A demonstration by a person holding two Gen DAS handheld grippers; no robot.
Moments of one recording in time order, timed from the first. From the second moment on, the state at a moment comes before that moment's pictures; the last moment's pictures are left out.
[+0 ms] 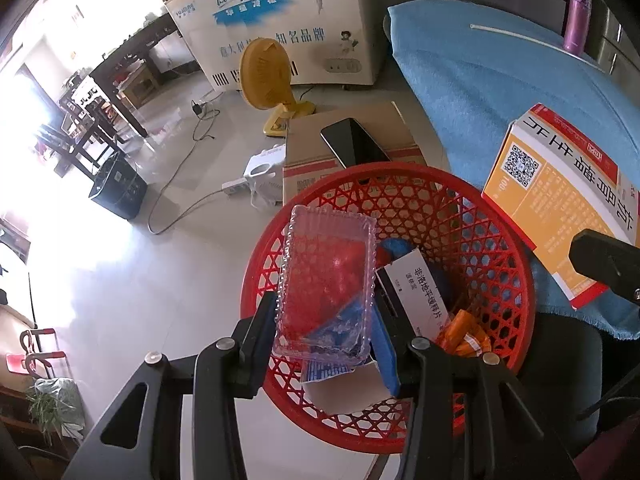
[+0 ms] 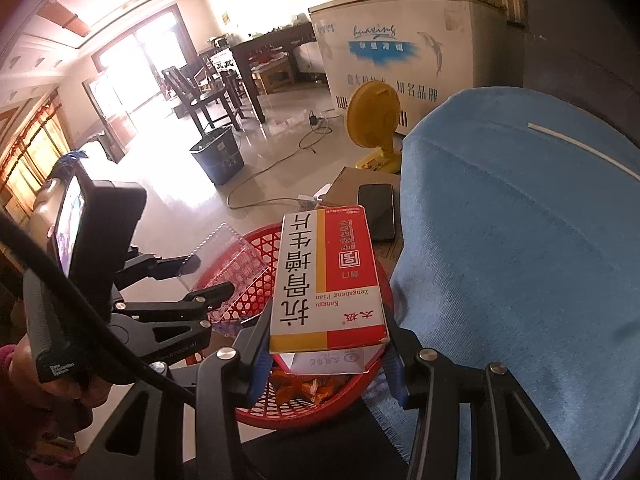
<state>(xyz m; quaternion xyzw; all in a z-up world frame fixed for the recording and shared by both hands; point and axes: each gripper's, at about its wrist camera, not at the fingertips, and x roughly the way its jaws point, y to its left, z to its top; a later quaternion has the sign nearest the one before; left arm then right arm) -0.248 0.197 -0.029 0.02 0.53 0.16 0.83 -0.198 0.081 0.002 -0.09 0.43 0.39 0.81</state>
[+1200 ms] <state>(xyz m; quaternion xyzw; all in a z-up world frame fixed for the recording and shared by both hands) -0.244 0.203 -0.047 0.01 0.56 0.17 0.81 -0.188 0.094 -0.007 -0.10 0.42 0.43 0.79</state>
